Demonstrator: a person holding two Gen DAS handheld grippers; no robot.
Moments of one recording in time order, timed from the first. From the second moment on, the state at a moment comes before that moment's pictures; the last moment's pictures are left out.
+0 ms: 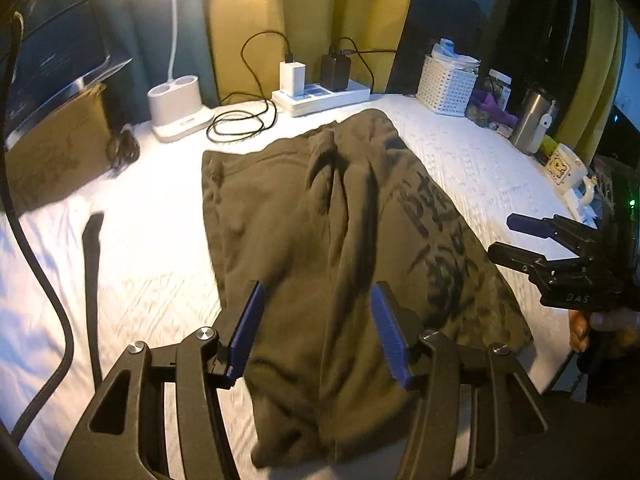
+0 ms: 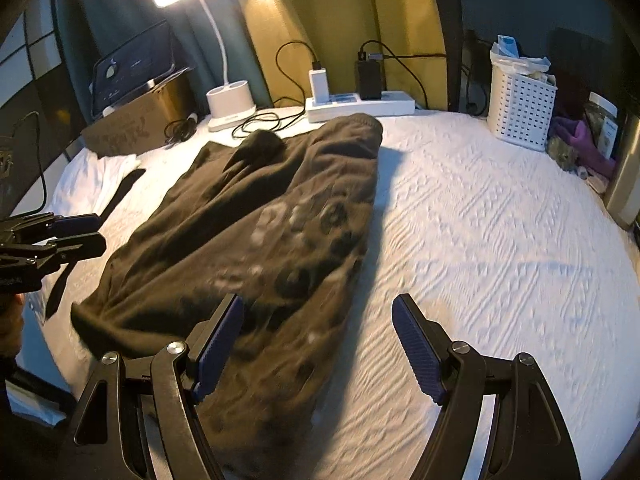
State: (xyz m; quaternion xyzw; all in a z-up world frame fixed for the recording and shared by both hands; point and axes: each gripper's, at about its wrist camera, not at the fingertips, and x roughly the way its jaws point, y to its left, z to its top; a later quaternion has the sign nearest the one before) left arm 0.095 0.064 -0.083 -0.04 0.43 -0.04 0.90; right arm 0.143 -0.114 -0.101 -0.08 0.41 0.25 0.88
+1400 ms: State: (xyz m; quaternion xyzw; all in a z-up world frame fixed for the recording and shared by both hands) left arm 0.231 0.096 -0.082 -0.07 0.39 -0.05 0.92; right arm 0.274 -0.095 -0.118 -0.08 0.40 0.27 0.87
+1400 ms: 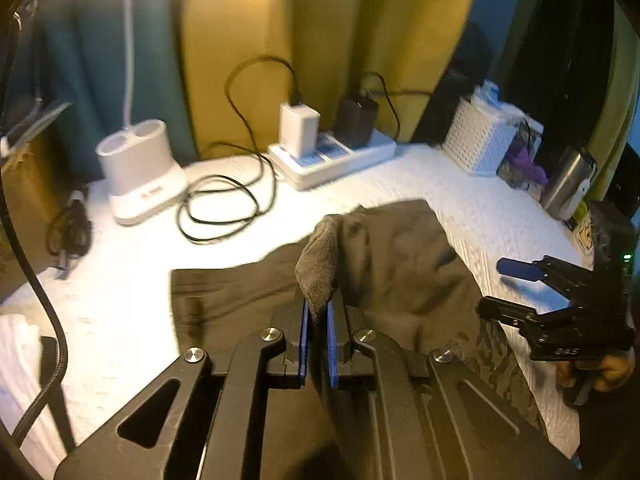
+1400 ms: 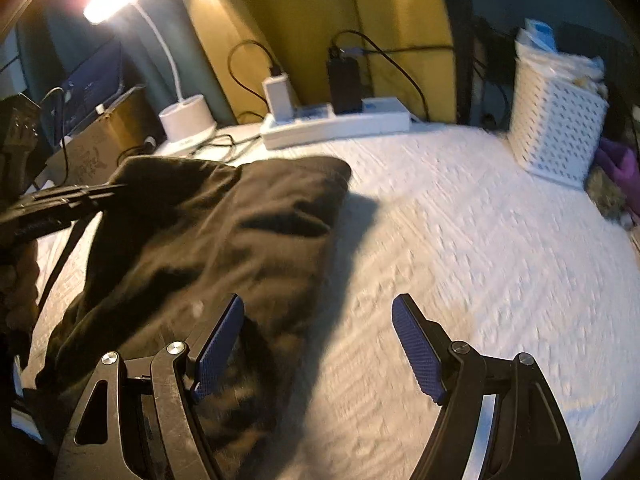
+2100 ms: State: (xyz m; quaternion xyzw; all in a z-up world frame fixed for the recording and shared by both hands) left arm 0.238 0.169 -0.131 -0.14 0.43 -0.02 0.89; right arm 0.316 -0.041 -0.127 -0.09 0.41 0.28 0.86
